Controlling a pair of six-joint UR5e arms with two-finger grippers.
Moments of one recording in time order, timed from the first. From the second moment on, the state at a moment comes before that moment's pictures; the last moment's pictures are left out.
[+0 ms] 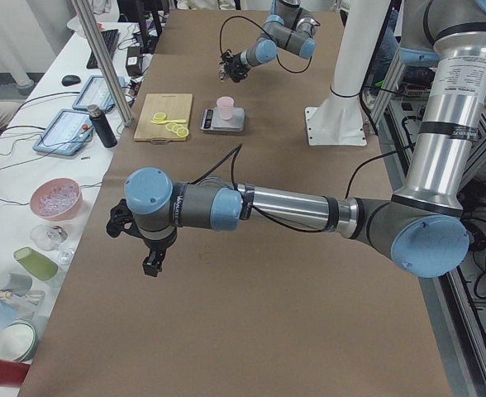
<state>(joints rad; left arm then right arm) -1.68 -1.76 -1.53 -1.55 -2.45 0.19 0.39 -0.74 1.74 -2.28 0.99 0.29</state>
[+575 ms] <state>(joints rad) -1.68 -1.75 -1.51 -1.55 -2.45 0.19 0.38 -0.75 1.73 -2.35 0.93 0.29</state>
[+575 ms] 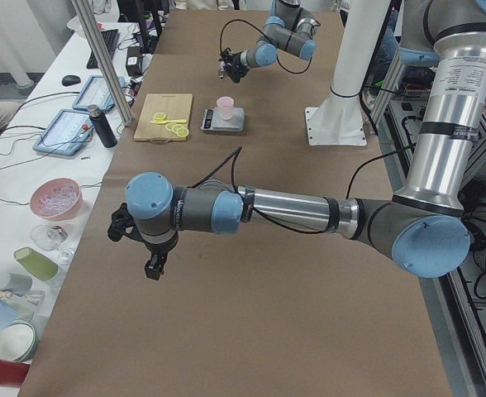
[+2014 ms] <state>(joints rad) -1.68 -1.75 -1.50 -1.55 -2.47 0.18 0.33 -0.76 1.73 -2.48 0.84 0.30</state>
